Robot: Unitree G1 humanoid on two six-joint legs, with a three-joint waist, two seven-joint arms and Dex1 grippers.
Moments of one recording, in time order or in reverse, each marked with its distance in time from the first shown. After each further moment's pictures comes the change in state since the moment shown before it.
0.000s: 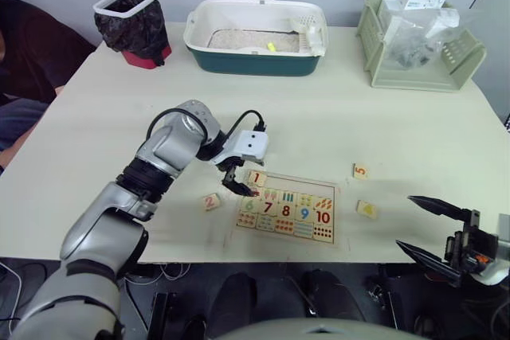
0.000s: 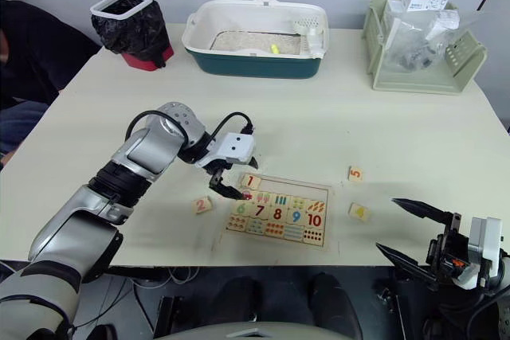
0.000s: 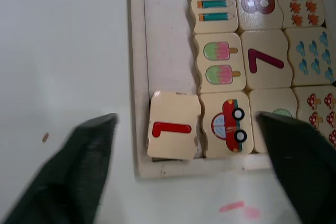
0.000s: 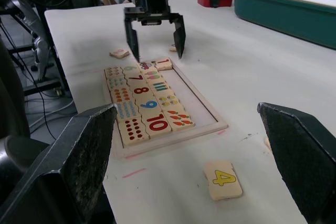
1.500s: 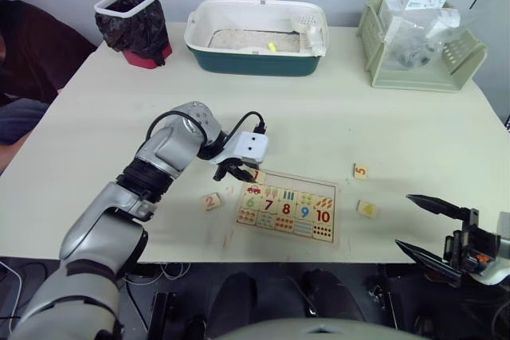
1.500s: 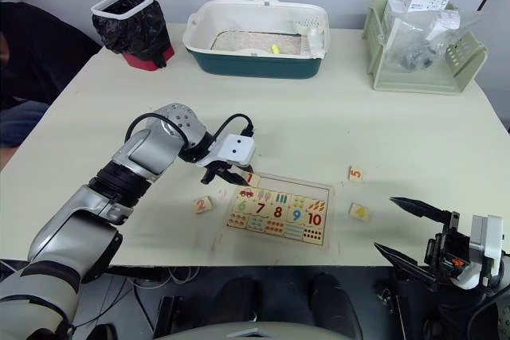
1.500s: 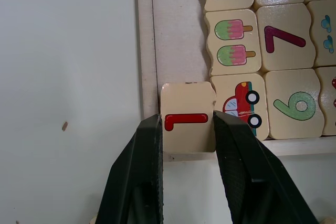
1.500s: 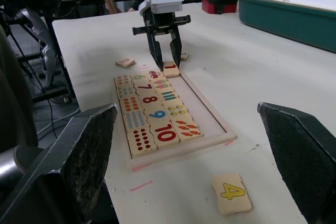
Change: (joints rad) left arm 0.000 -0.006 -0.012 0.022 0.049 -0.088 0.054; right arm 0.013 0.000 -0.001 -0.043 0.033 0.040 -0.009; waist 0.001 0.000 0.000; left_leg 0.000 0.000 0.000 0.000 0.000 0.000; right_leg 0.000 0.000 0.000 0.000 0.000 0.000
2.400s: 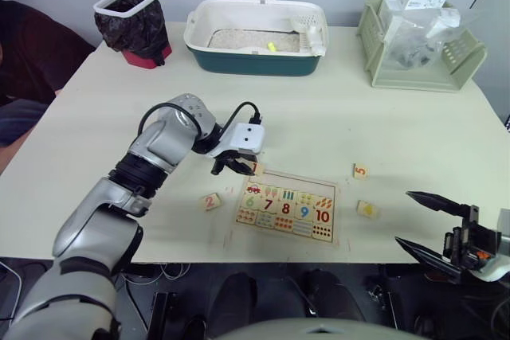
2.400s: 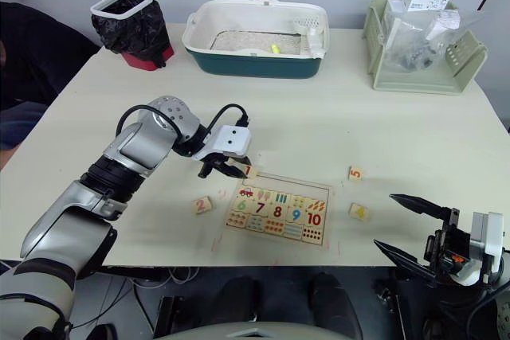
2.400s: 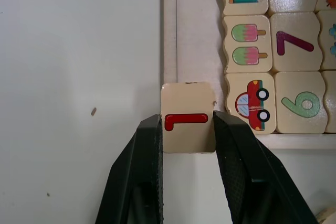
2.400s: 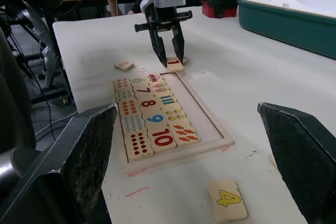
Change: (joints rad) left arm -0.025 0.032 0.006 -0.008 -0.033 0.036 0.021; right arm -0.027 -0.004 0.000 0.000 0.005 0.005 0.000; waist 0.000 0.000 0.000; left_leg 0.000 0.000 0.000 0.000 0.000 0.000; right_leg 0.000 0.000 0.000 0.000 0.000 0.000
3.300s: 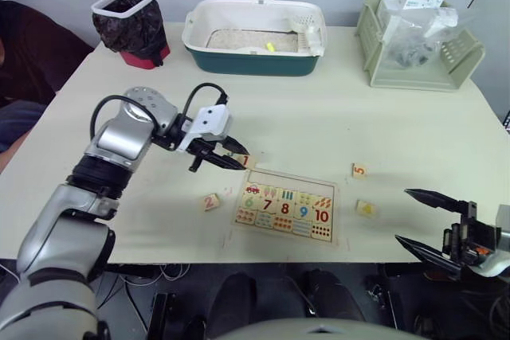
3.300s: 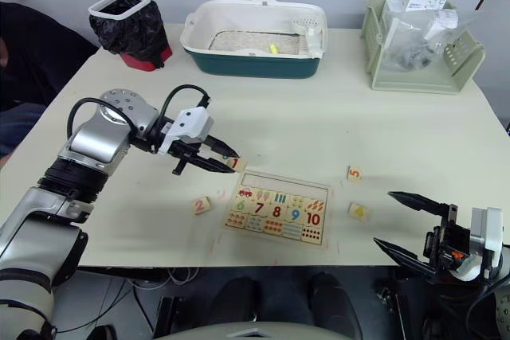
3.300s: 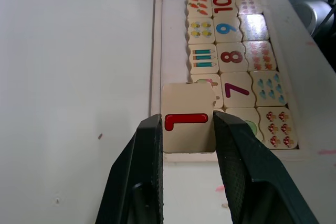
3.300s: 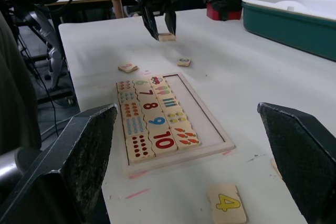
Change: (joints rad) left arm 0.048 0.118 0.117 0.019 -0.374 -0.105 -0.067; right arm -0.029 -0.005 0.002 0.012 0.004 0.020 0.026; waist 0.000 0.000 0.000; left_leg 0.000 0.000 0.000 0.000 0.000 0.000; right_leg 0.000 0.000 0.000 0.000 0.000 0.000
